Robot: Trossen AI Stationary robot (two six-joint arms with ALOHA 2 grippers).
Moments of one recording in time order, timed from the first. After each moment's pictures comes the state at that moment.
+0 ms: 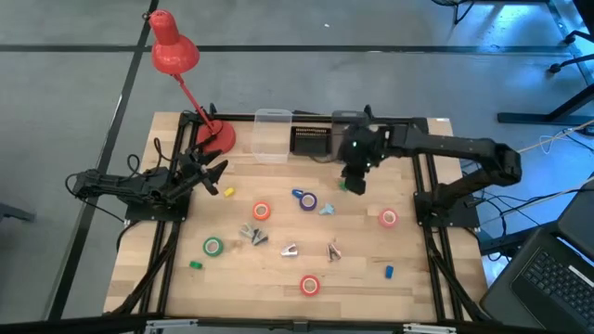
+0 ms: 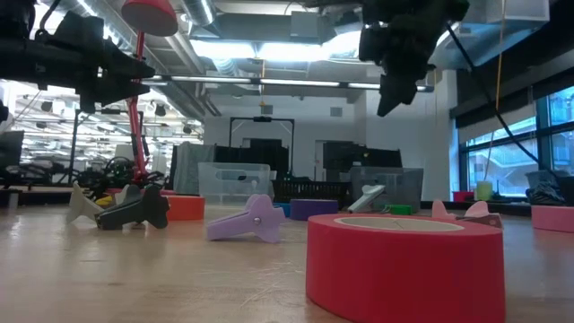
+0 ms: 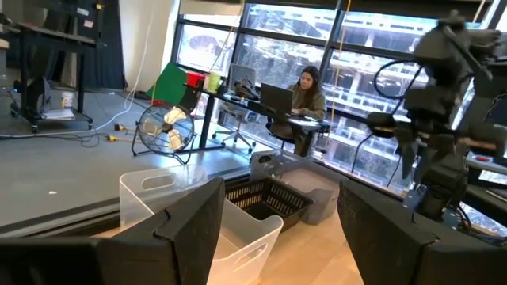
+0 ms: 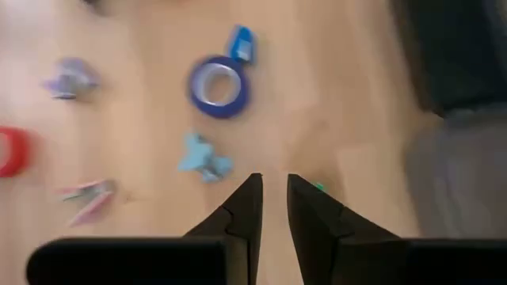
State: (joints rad) left arm -0.09 0.00 0.01 0.12 -0.77 -0.20; right arm -0.24 1.41 1.15 -0.85 -0.12 0.05
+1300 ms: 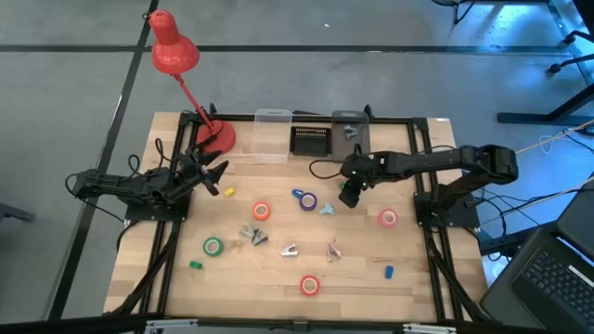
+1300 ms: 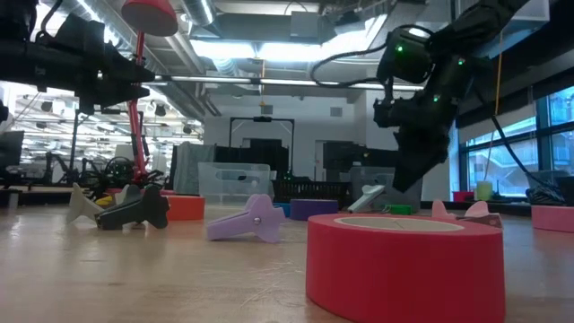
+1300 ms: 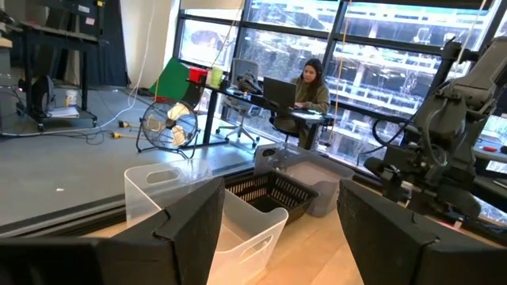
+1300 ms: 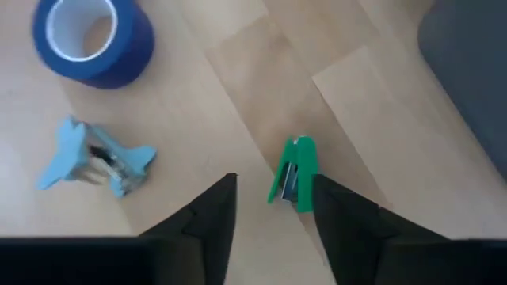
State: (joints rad) left arm -0.09 0.00 0.01 0.09 -0.77 -0.20; right arm -0.17 1.46 0.73 -0.40 0.04 0.36
